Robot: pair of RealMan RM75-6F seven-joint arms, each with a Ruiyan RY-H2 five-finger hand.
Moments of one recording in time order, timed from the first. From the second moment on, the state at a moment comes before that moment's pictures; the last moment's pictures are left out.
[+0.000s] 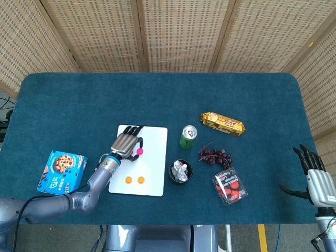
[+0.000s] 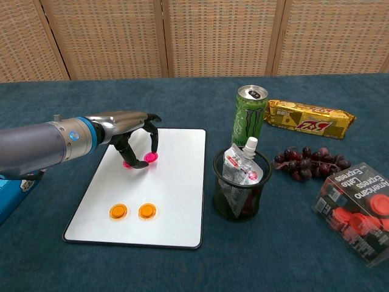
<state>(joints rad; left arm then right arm) -0.92 -1.71 -0.18 -1.28 0.80 0.79 0.46 0.10 -1.11 0.08 -1.54 -1.46 1.40 0.28</state>
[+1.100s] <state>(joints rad) -0.94 -1.74 -0.16 -1.25 0.77 0.80 0.48 0.10 -1.11 0.08 -1.54 -1.46 1.40 0.29</state>
